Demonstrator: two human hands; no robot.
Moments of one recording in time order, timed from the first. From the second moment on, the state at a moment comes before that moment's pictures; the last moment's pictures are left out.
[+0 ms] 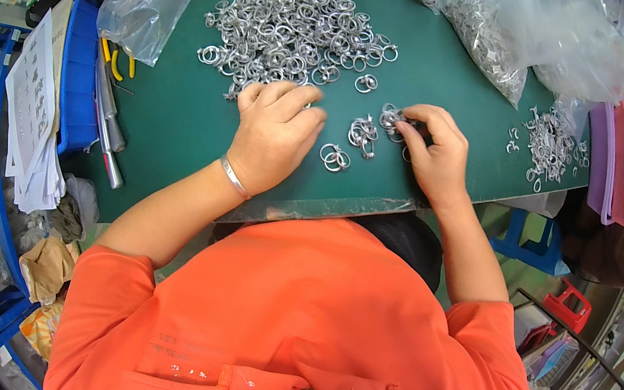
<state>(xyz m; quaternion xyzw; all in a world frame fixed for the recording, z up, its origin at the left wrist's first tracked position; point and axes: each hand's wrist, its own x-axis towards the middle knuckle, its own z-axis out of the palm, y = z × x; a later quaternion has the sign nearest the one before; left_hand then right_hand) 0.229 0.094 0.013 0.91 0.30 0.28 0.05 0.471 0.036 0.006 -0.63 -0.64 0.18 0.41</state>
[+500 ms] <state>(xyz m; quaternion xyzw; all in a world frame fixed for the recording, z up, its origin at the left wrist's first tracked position) 0.260 0.090 0.024 0.91 0.28 0.30 0.10 0.508 0.019 -0.001 -0.66 -0.49 0.28 0.49</state>
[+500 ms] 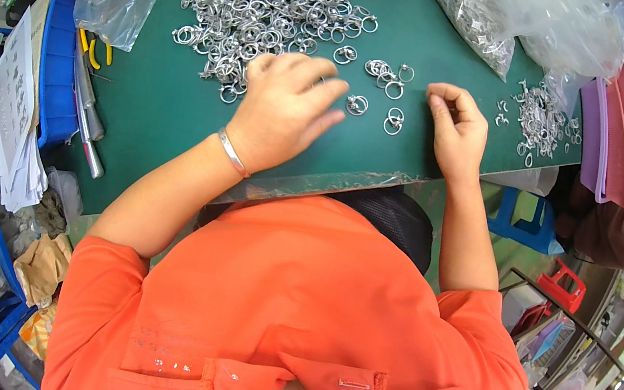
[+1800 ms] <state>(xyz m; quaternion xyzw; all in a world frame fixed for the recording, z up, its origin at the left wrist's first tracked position) 0.278 0.084 0.001 0.89 0.24 0.36 0.16 0.465 0.001 0.008 -0.65 -0.65 0.15 0.36</state>
